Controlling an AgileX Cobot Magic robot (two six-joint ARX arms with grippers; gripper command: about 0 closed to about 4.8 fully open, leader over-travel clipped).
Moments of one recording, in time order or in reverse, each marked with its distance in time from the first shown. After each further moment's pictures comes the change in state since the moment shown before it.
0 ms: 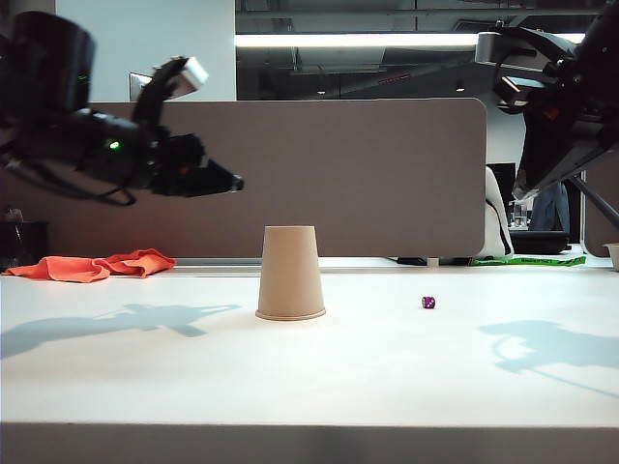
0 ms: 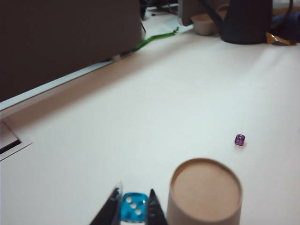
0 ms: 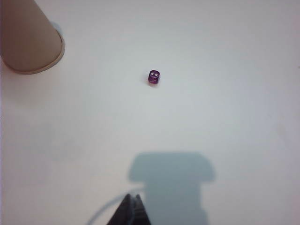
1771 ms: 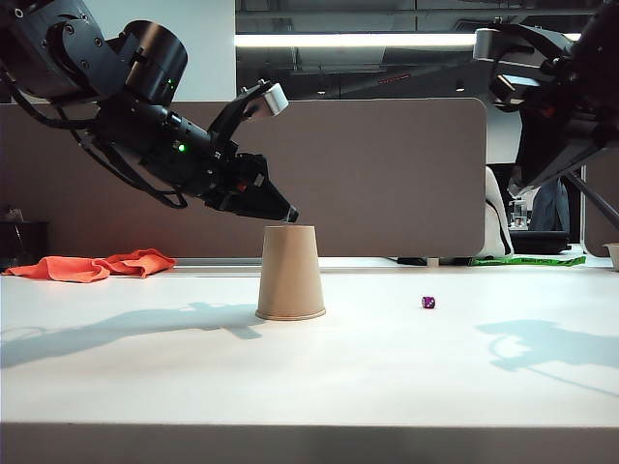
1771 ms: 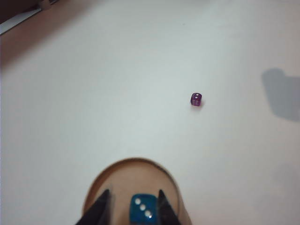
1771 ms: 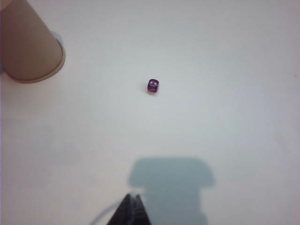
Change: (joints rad) left arm -0.138 0.064 0.237 -0.479 -0.065 0.187; right arm 0.000 0.003 0.000 0.027 0.000 0.000
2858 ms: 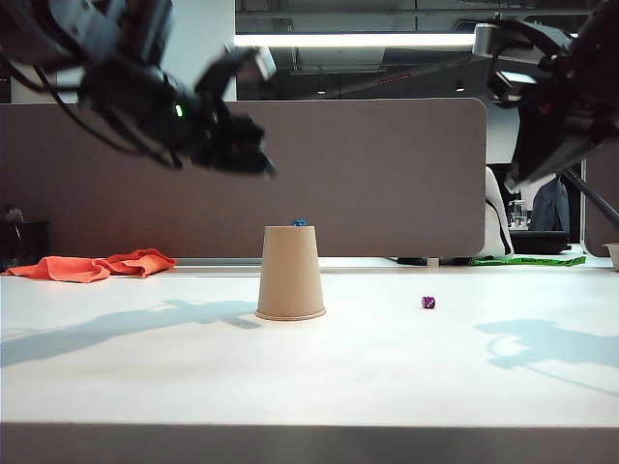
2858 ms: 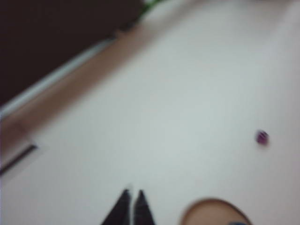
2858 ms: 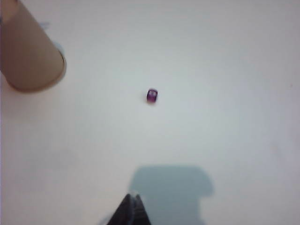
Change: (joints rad) left arm 0.007 -0.085 0.001 0.095 -0.205 -0.048; right arm 0.000 -0.005 0.000 0.028 0.000 0.000
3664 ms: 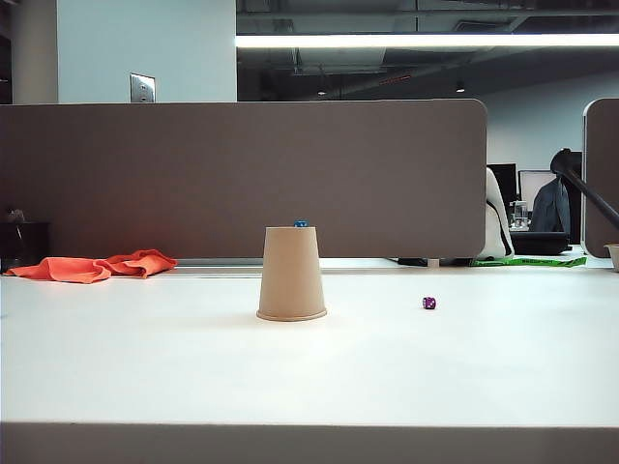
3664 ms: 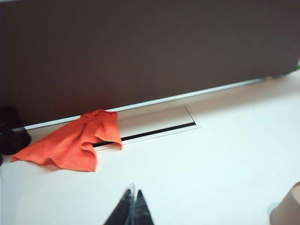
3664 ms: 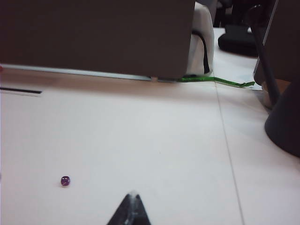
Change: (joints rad) left arm 0.430 -0.776 -0.158 -0.465 -0.053 -0.218; right arm -0.500 -0.608 -0.293 0.211 -0.243 0.015
